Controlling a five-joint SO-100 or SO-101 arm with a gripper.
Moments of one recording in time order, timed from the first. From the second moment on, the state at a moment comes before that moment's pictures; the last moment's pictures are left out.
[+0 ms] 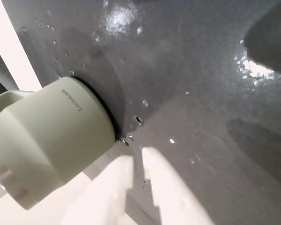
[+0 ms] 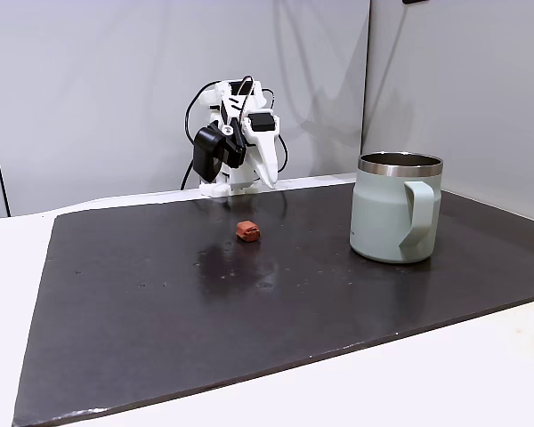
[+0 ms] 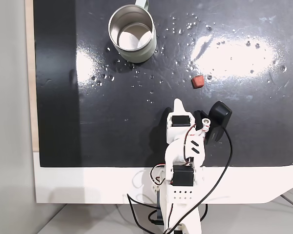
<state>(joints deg) 3.3 181.2 172.4 44.2 -1.1</state>
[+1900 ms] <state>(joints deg) 11.0 126.5 108.1 73.5 -12.1</state>
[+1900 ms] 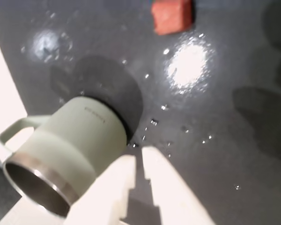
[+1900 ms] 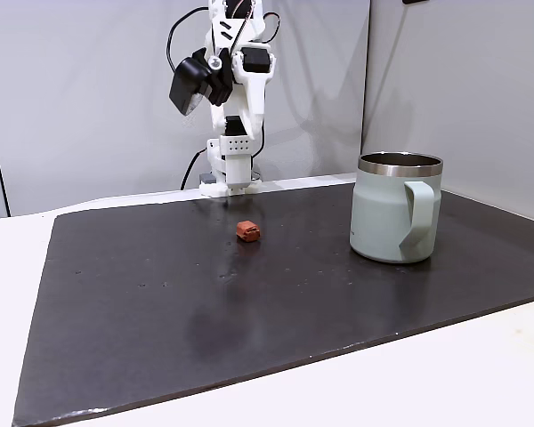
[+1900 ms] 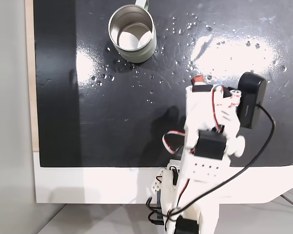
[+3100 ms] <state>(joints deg) 15.1 86.3 83.8 80.2 -26.6</state>
